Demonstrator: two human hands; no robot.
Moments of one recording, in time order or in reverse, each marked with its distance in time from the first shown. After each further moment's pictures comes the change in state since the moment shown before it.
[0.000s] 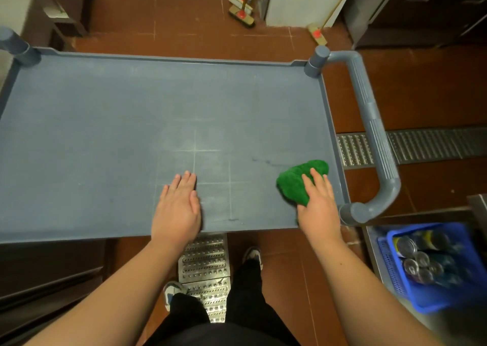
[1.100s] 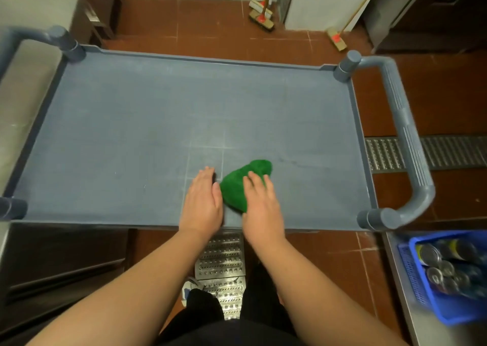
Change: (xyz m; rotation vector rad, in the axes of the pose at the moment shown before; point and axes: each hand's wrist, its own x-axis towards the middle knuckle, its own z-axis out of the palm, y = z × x) left_hand -0.004 -0.031 -0.005 -0.312 0.079 -0.040; right_hand -0.047 -0.157 0.077 0.045 -0.090 -0.270
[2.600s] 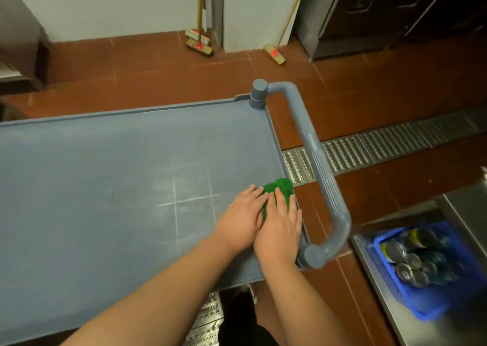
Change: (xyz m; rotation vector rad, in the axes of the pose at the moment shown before) left_hand 0.077 0.204 0.148 0.138 -0.481 0.551; right_hand 0.040 0.168 -0.089 -0.070 0.234 0.503
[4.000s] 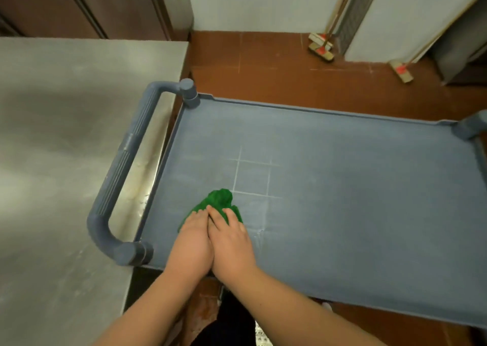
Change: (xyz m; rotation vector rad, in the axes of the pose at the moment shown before) left_hand -0.384 -0.316 -0.201 -0.033 0.352 -0.695; right_hand -0.244 -0.420 0.167 0.073 -0.319 -0.896
